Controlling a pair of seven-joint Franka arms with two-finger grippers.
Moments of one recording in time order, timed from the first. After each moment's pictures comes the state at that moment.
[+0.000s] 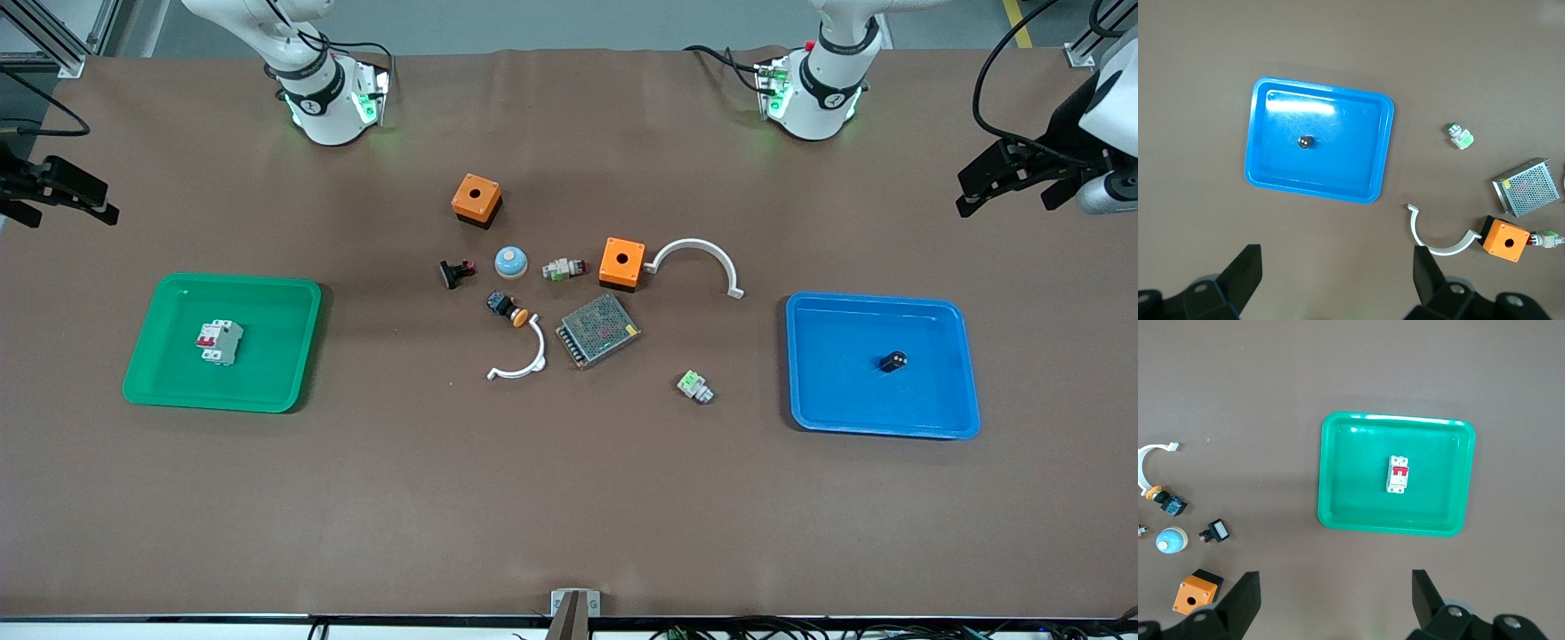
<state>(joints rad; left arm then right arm) 0.03 -0.04 -0.15 -1.51 0.01 1.51 -0.19 -0.02 -0.08 -0.08 -1.65 0.02 1.54 -0.11</state>
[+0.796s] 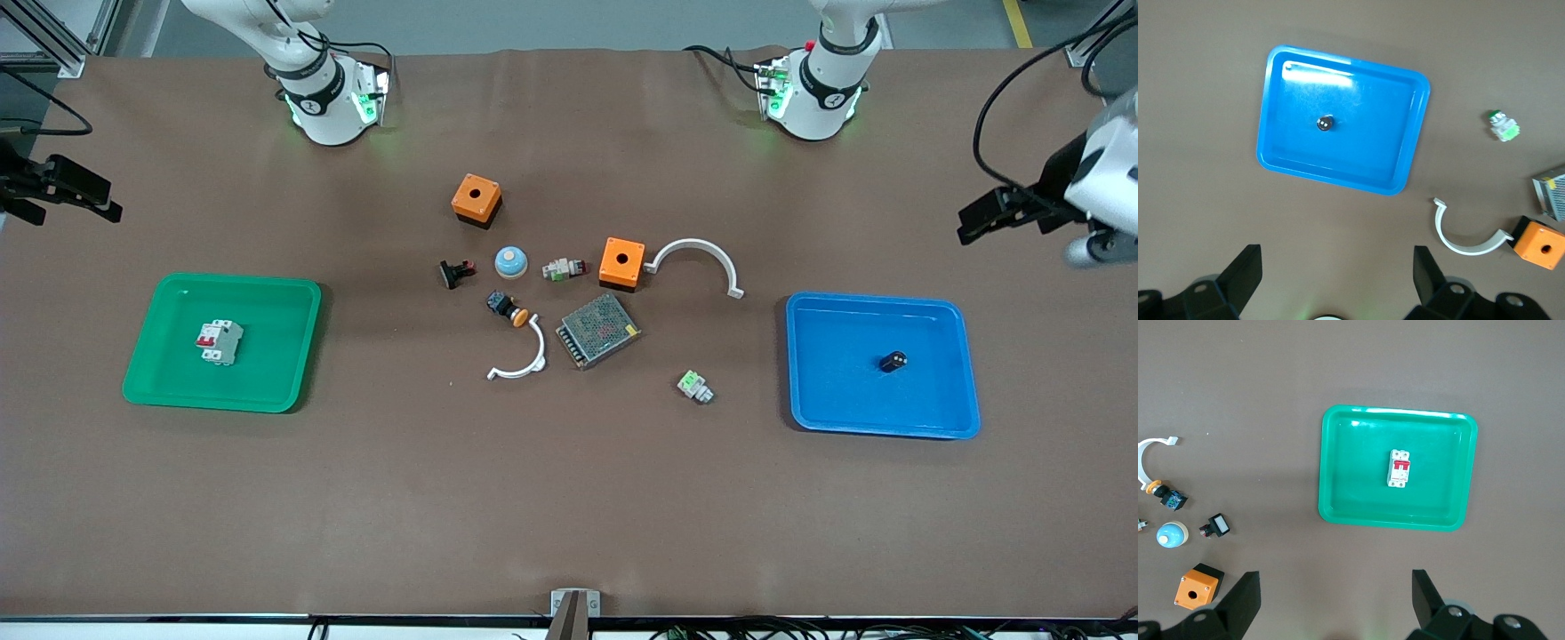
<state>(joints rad) 0.08 0.03 -0.14 -1.60 0.04 1.55 -0.19 -0.02 -0.08 -0.08 -1.65 0.02 1.52 -0.11</state>
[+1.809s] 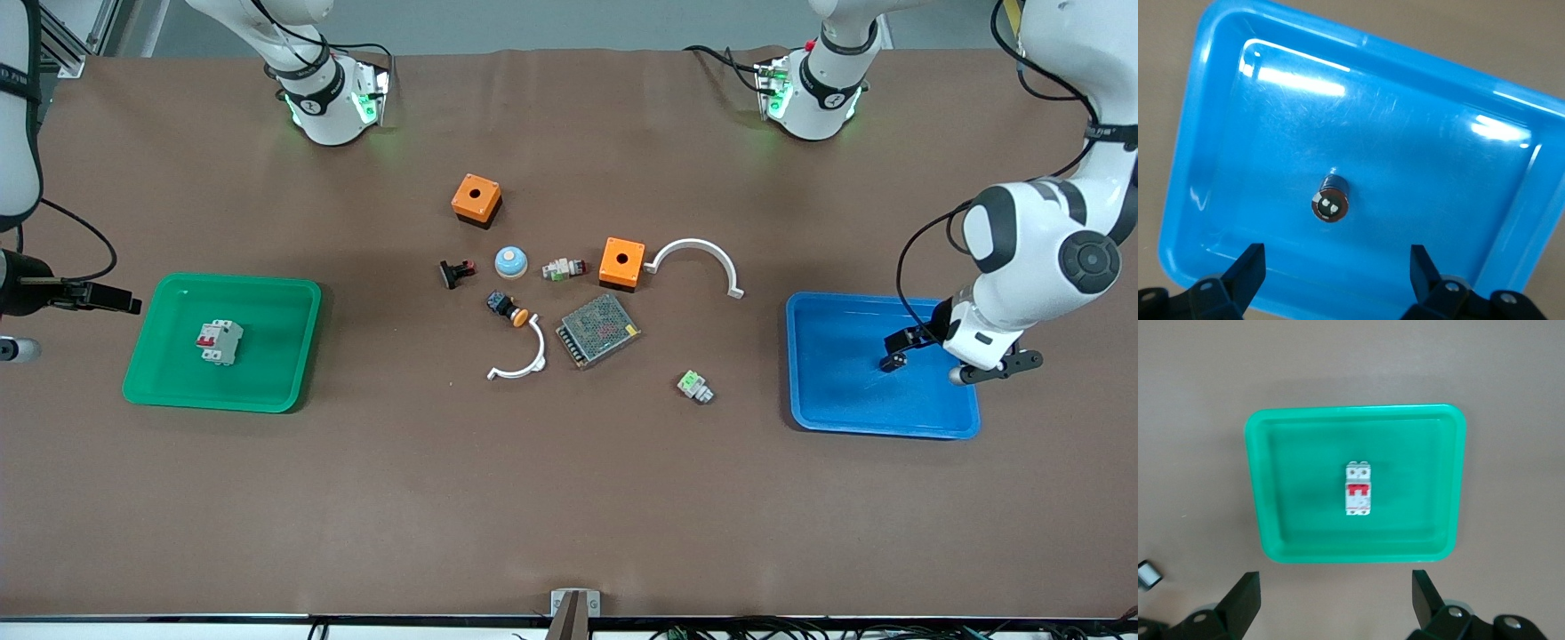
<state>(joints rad) 0.22 0.32 -0.14 -2.09 0.04 2.37 -0.18 -0.17 0.22 -0.09 -1.72 0.02 1.77 -0.17</state>
